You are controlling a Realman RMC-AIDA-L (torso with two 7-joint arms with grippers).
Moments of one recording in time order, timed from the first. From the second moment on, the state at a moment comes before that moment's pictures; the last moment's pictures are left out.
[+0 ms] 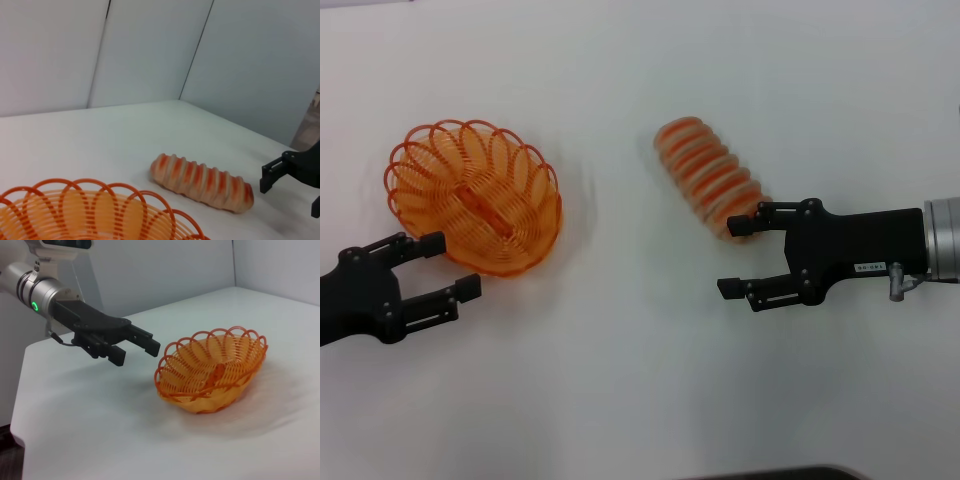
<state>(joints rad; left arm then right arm) -0.32 -2.13 0.40 0.69 2.19 1.71 -1.21 0.45 2.07 -0.80 -0.57 -2.06 -1.55 1.17</state>
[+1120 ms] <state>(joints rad) -0.56 -2.05 0.36 0.71 2.07 1.34 -1.99 0.48 2.08 -0.77 -0.57 -2.05 -1.57 1.18</state>
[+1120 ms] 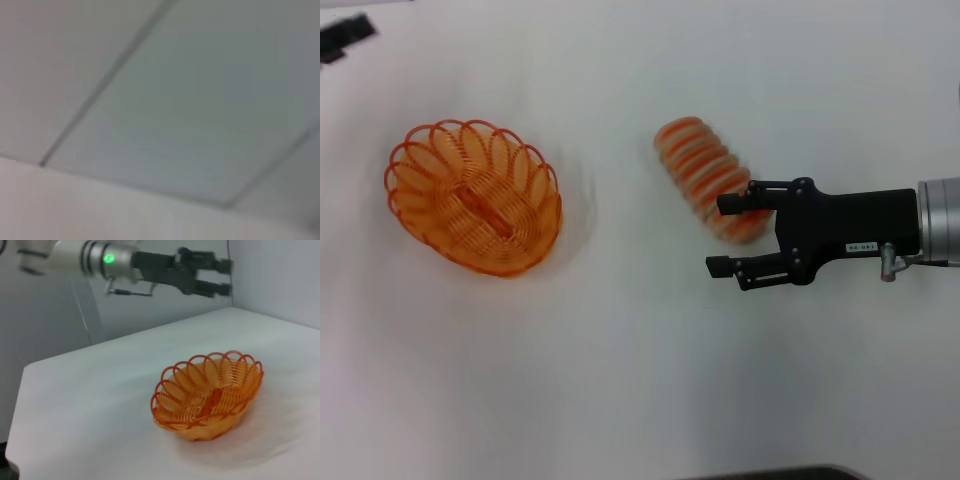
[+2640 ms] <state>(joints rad) -0.80 -2.11 0.97 0.93 2.85 1.26 -2.17 0.48 2.07 -0.77 -0.62 -2.06 -1.58 1.23</state>
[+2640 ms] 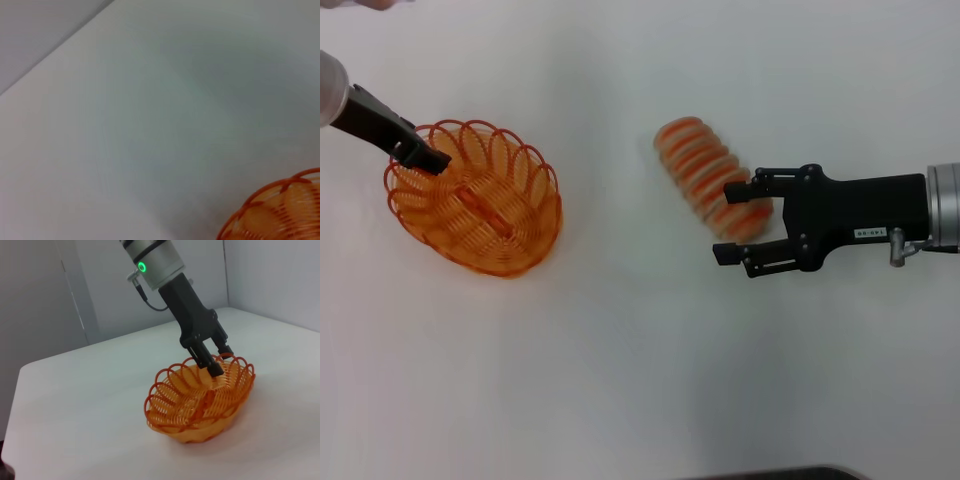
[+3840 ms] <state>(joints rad) -0.79 -2.11 0.97 0.91 2.86 1.23 -2.24 0.50 2.08 -0.76 -0.62 -2.05 -1.56 1.23</state>
